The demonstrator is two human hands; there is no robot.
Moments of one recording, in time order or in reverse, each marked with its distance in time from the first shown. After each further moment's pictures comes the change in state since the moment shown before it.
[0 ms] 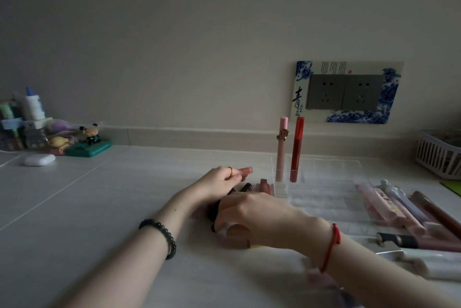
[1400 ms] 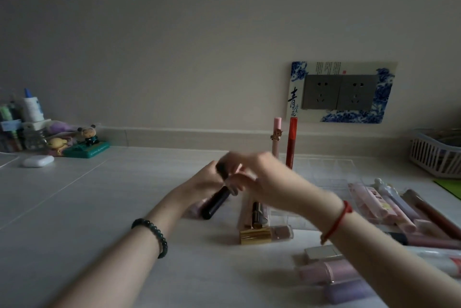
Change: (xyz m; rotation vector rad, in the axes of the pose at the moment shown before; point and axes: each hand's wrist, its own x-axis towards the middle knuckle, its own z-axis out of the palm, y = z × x) left_hand -0.016 0.018 -0.009 -0.257 -0.045 0.036; right_hand -0.002 0.010 -0.041 0.234 0.373 0.073
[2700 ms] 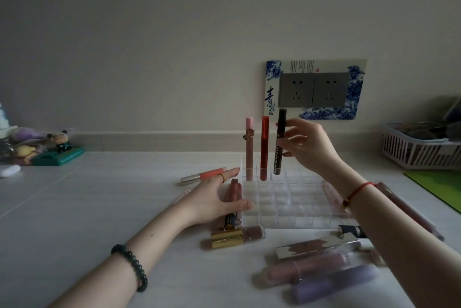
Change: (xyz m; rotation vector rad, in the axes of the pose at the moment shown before) left_hand 0.002 -0.001 0.045 0.392 0.022 -0.017; right_hand -0.037 0.093 -0.061 0.257 0.486 0.534
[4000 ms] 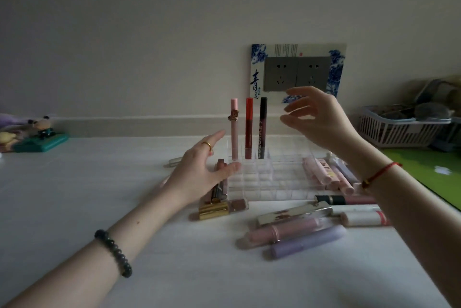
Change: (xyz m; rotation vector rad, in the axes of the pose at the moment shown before) left_hand -0.023 0.034 -0.002 -0.072 0.228 0.195; right_hand -0.030 -0.026 -0.044 -0.160 0.066 -0.075
